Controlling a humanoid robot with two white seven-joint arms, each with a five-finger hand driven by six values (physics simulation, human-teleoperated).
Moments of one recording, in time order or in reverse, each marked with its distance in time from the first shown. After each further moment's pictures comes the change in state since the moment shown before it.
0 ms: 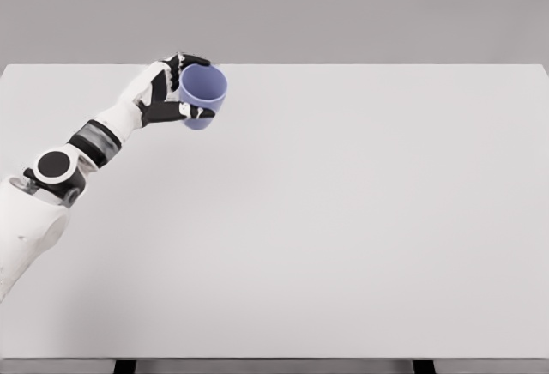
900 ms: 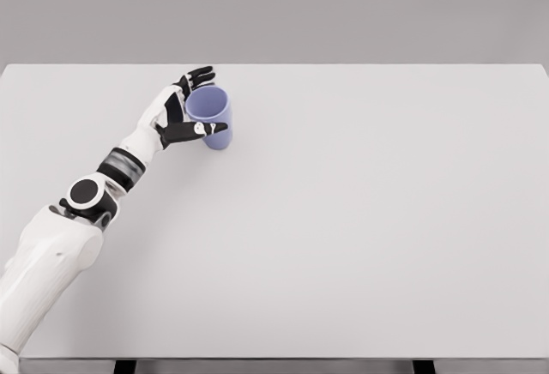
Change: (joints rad) left arm 0.066 -0.129 0.034 0.139 0.052 -0.121 0.006; right arm 0.000 0.000 0.000 0.000 0.000 0.000 0.000
